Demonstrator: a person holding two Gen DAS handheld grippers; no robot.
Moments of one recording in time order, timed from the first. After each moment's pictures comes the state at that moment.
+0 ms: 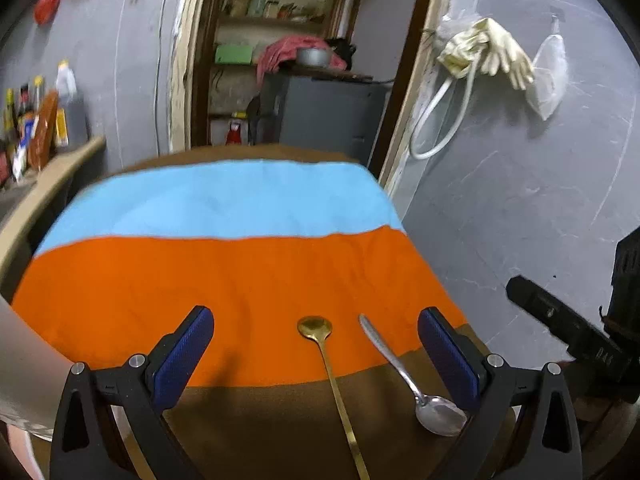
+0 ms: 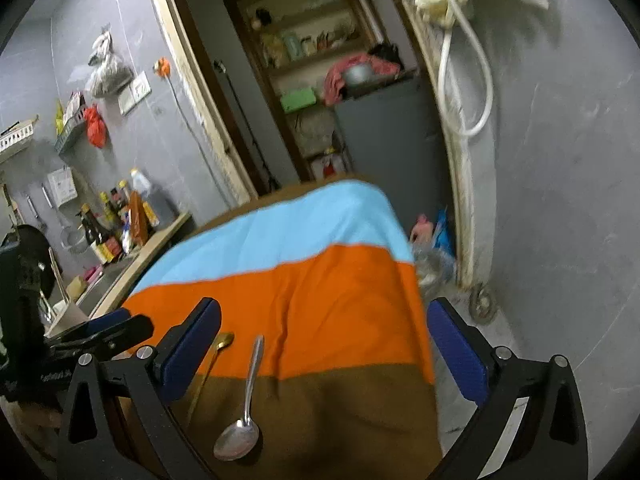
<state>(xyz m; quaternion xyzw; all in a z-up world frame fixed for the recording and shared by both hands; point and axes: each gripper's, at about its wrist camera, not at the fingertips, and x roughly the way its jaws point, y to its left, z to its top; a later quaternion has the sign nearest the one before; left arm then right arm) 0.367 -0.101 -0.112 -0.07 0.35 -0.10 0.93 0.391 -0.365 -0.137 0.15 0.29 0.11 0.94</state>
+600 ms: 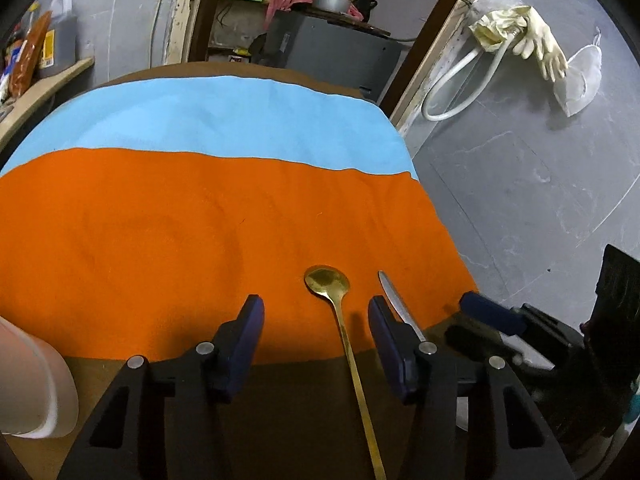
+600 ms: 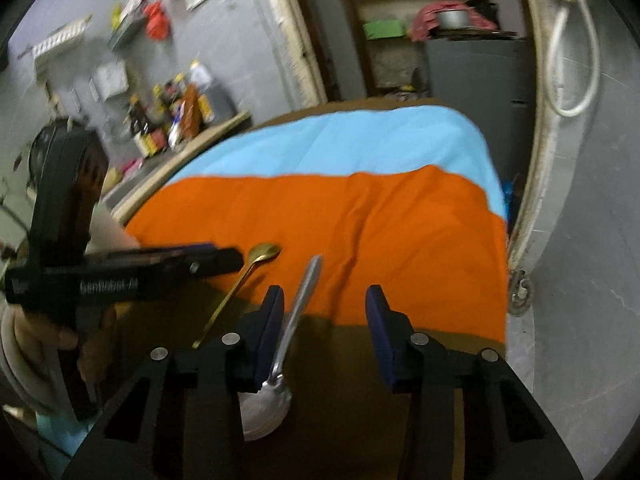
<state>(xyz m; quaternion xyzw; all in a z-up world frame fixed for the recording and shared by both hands) 0.392 -0.092 -0.163 -0.13 0.44 -0.13 0.88 0.406 -0.296 -0.181 0.03 0.38 0.25 0.89</state>
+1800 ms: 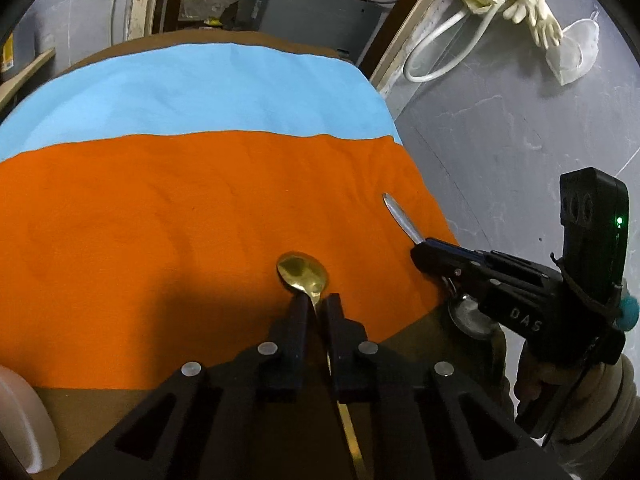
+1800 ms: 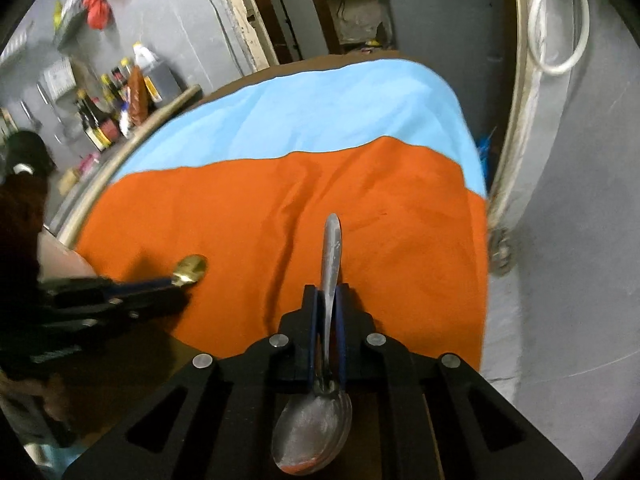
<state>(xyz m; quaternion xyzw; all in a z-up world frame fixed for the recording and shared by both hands) 0.422 -0.115 -0.174 -0.11 0.50 -0.17 0.84 0.472 -0.311 -0.208 0.06 0.47 0.19 0.86</state>
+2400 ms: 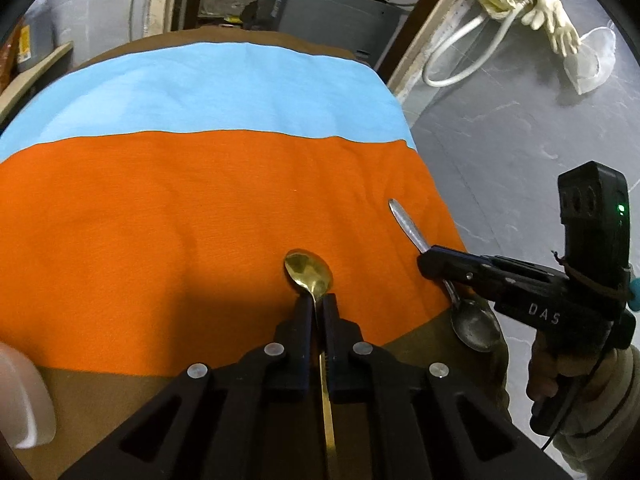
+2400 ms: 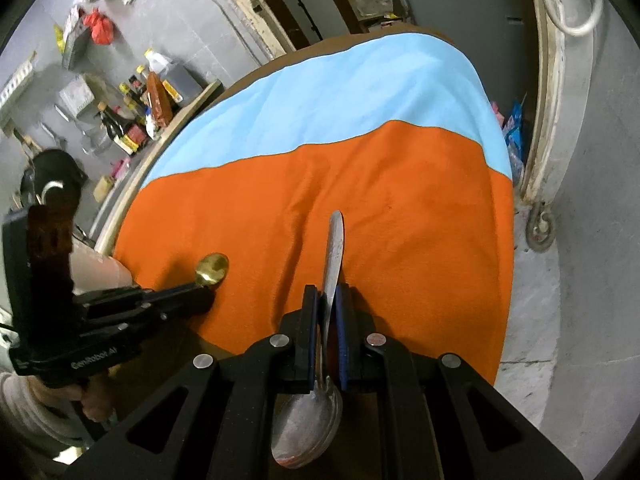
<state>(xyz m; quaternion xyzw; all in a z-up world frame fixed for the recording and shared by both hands) 0.419 -0.120 -0.169 -0.12 0.50 -0.13 0.85 0.484 -0.317 -0.221 0.09 0.51 0.24 0.82</state>
